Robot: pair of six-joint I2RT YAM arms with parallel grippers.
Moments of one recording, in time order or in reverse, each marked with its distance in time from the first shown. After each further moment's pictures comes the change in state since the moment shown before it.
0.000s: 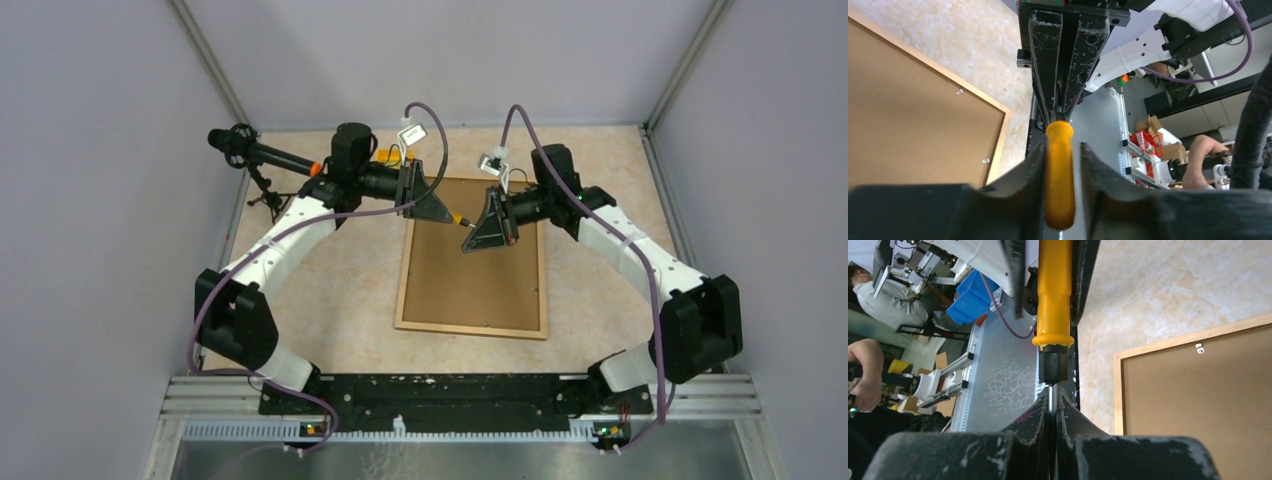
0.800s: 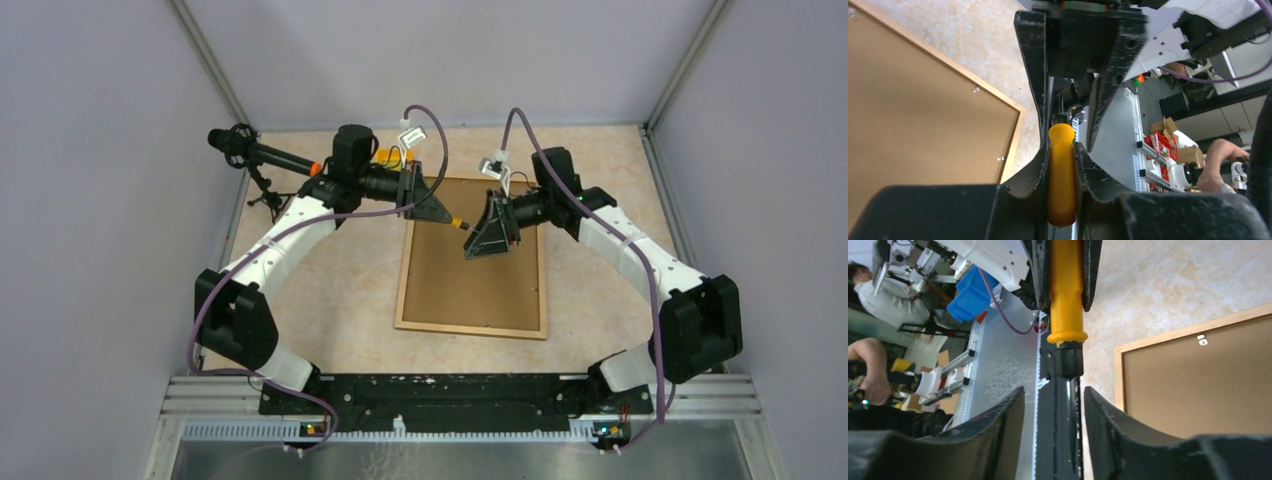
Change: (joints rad) left arm 0.005 0.000 0.001 -0.026 -0.028 0.055; right arm -0.007 0.001 -0.013 -0.027 -0.001 -0.014
